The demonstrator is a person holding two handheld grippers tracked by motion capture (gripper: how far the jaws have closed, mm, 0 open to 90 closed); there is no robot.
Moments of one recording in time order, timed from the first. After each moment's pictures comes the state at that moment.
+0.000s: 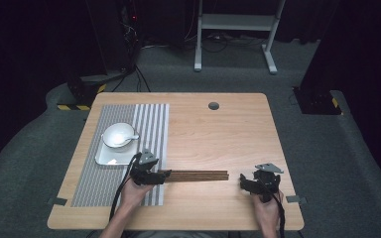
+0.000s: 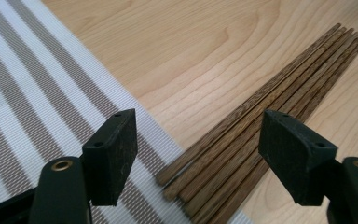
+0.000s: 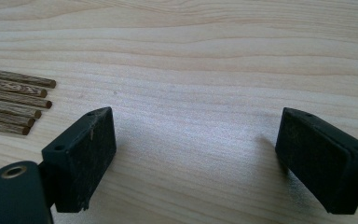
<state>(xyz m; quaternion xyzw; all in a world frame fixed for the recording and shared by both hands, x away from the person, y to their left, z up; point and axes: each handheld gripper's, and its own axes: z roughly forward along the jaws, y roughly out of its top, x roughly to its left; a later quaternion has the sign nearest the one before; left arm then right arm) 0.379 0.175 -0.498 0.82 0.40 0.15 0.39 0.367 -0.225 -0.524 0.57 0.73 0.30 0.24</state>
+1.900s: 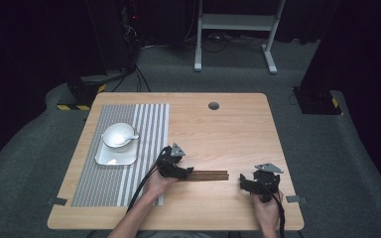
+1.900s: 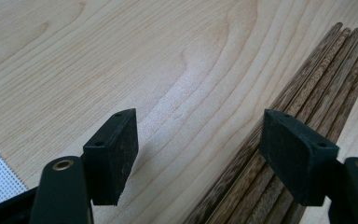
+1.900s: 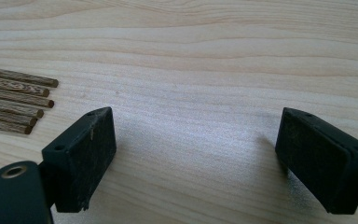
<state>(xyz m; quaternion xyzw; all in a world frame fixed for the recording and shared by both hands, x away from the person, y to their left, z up) 0.419 0.104 -0.511 0.86 0.35 0.13 0.36 0.367 -0.224 -0.524 0.57 0.73 0.30 0.24</state>
